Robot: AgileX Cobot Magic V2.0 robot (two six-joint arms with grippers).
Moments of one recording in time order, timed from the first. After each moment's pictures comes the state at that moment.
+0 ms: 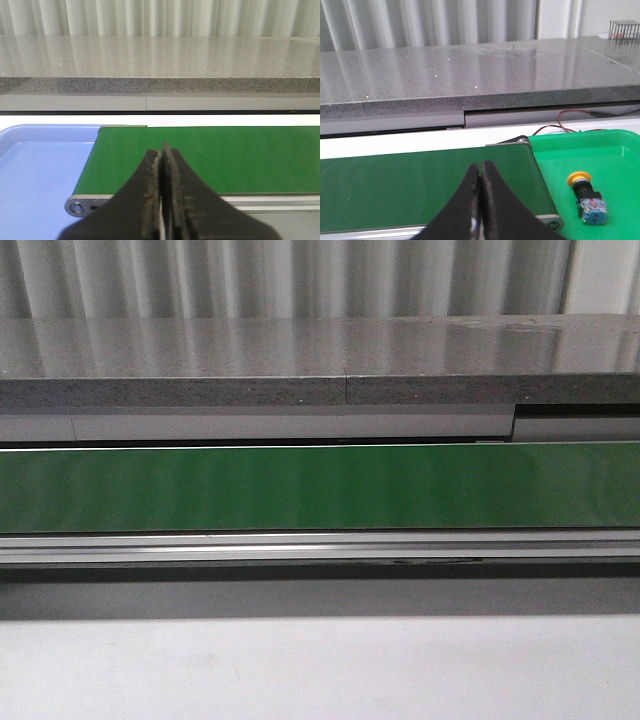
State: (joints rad) left arm -0.04 0.00 0.00 -0.01 0.14 0.02; right arm -0.09 0.06 -0.21 -0.10 0.28 0.17
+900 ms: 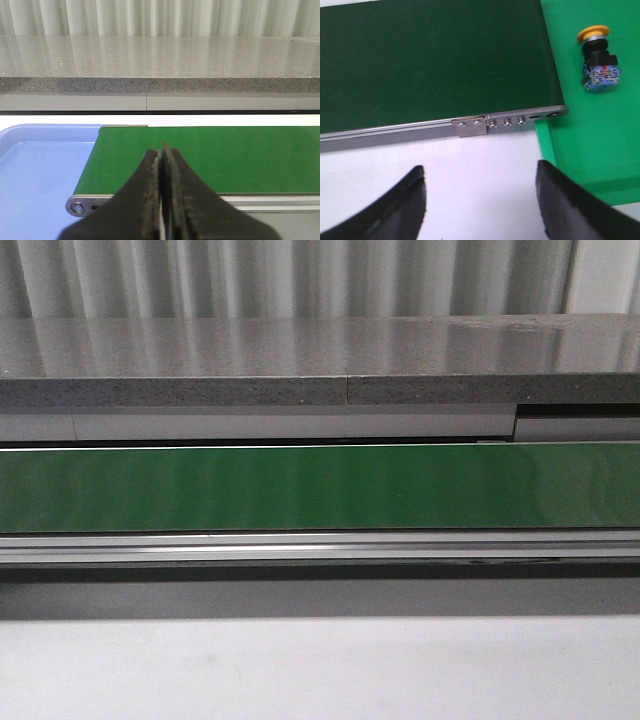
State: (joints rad) left arm -0.04 0.00 0.00 -0.01 0.14 0.02; right arm -0.09 0.83 -0.63 -0.07 0.71 0.17
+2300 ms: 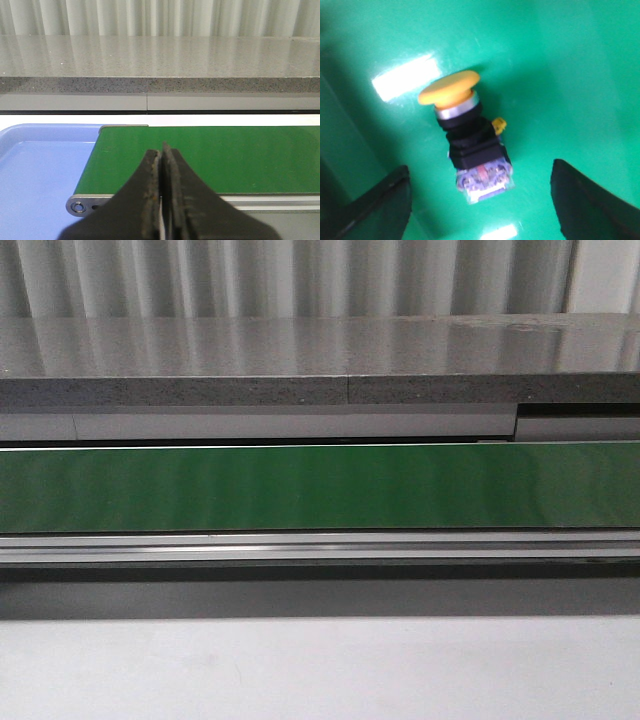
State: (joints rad) left arm -0.04 0.00 0.00 -0.01 0.14 0.02; right arm -0.50 1.91 -1.42 -0.06 0.97 0.05
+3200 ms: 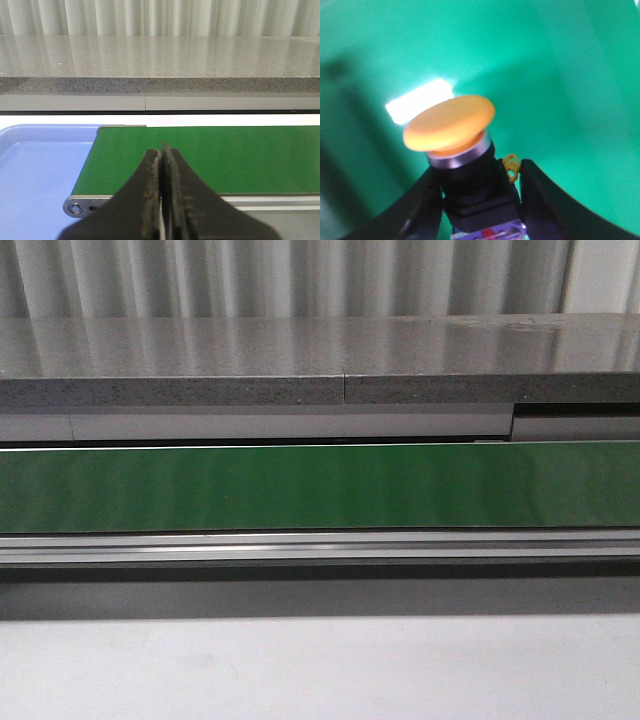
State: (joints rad) left arm -0.04 0.00 0.00 -0.01 0.14 0.02; right arm -0.51 1.88 -1.44 0.00 0.91 0.04
